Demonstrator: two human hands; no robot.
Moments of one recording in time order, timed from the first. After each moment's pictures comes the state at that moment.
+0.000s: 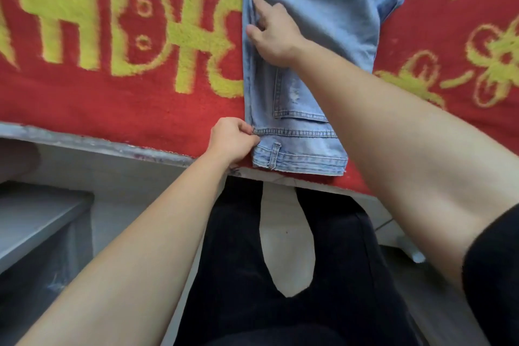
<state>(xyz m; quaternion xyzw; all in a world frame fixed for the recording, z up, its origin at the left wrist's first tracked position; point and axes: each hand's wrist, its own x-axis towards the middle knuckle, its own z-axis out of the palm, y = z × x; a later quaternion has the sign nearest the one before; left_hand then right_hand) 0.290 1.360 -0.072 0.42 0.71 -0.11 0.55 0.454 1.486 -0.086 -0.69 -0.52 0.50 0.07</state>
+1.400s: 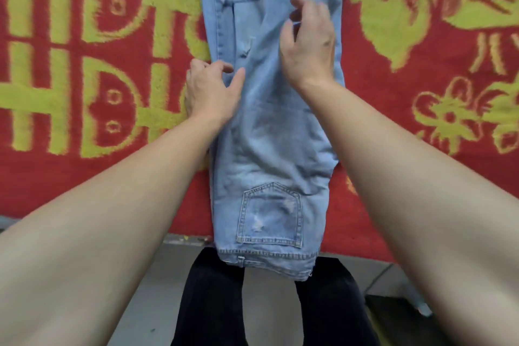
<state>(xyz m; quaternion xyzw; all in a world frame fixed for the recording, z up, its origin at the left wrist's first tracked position) 0.392 1.530 -0.068 0.66 0.68 0.04 0.31 0.552 1.529 -0.049 -0.82 -0.44 0.20 0.30</state>
